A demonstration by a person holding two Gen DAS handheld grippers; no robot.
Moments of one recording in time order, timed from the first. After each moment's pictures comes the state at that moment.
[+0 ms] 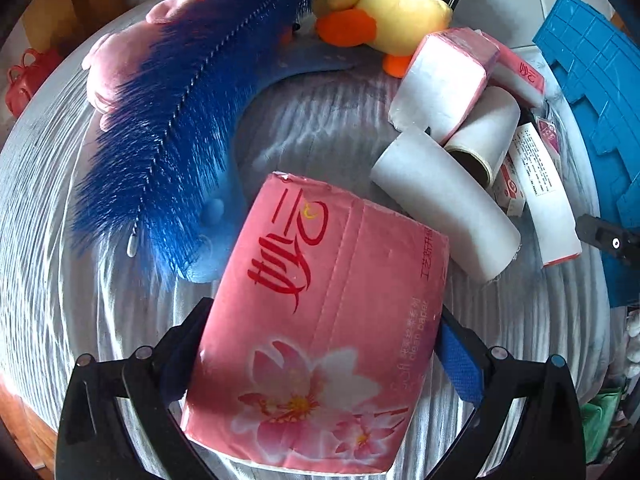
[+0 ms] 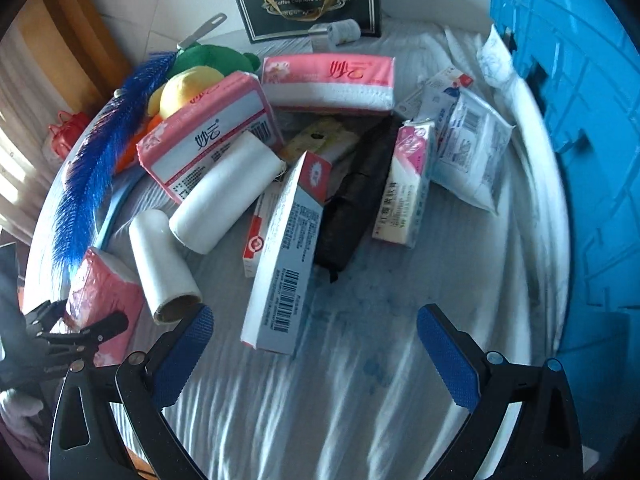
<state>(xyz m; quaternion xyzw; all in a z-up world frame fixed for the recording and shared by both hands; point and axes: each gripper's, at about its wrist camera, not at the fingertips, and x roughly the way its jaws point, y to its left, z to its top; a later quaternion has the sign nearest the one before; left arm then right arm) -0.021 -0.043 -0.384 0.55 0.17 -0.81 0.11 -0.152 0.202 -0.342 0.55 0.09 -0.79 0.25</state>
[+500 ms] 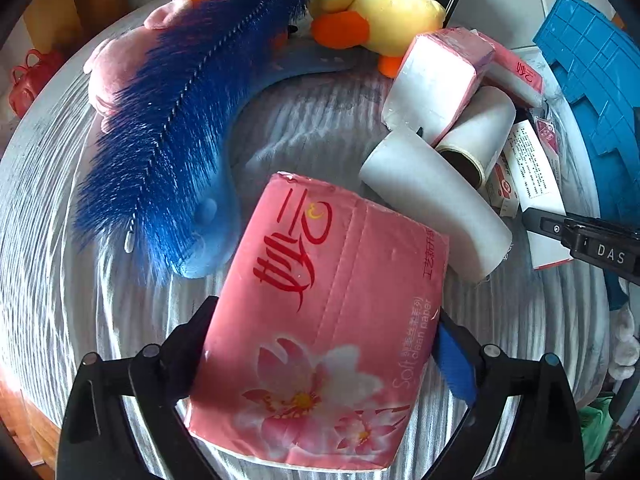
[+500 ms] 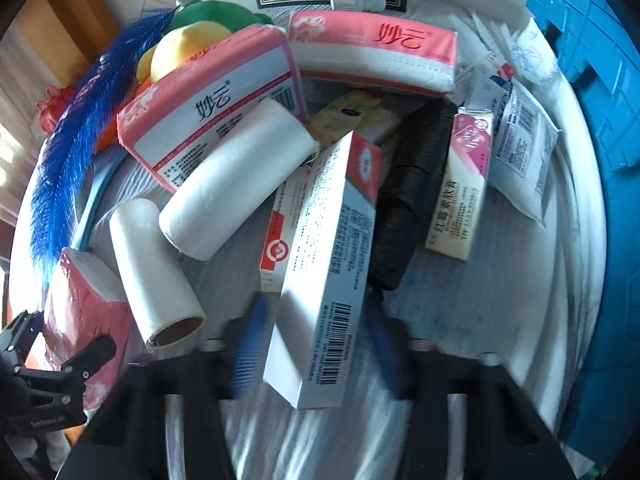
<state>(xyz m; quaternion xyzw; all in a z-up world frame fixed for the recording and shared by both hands) -0.017 -0.039 -0.378 0.55 0.17 -0.81 0.12 -0.157 0.161 -0.367 0.57 0.13 -0.77 0.24</state>
